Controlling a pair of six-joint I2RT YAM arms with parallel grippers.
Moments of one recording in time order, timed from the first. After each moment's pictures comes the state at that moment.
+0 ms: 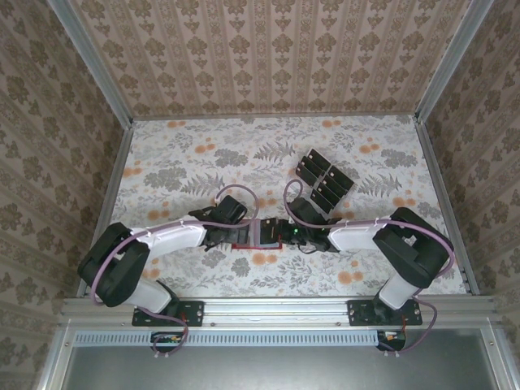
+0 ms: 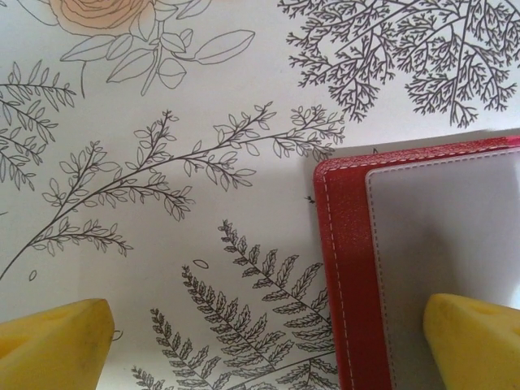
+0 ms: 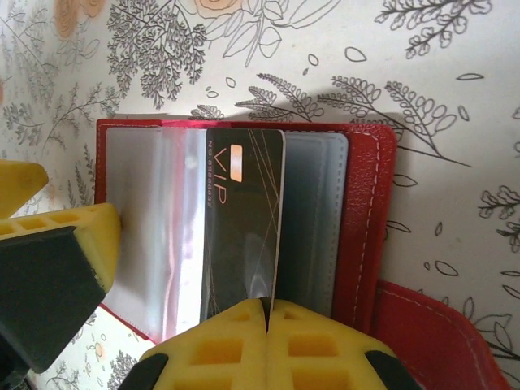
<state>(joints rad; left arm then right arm) -0.77 1.46 0.68 -0.41 -0.26 -0.53 0.74 1.63 0.64 0.19 -0.20 0.88</state>
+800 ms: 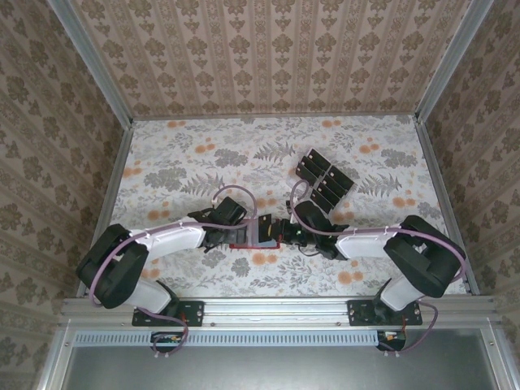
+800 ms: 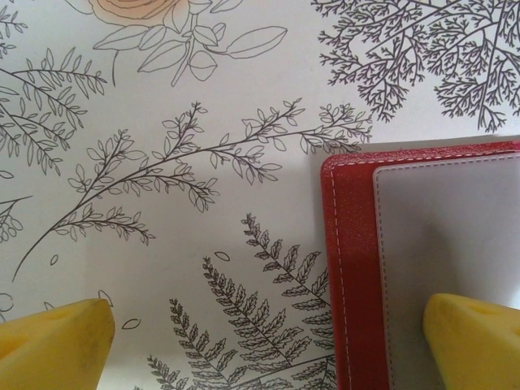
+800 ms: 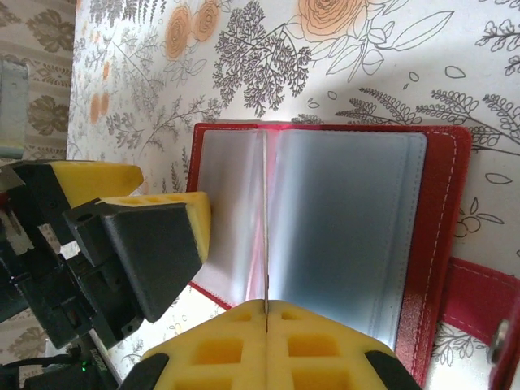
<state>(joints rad) -0.77 1.44 0.67 -0.42 -0.29 -0.57 0.77 1.55 0.54 0.40 -0.22 0.96</state>
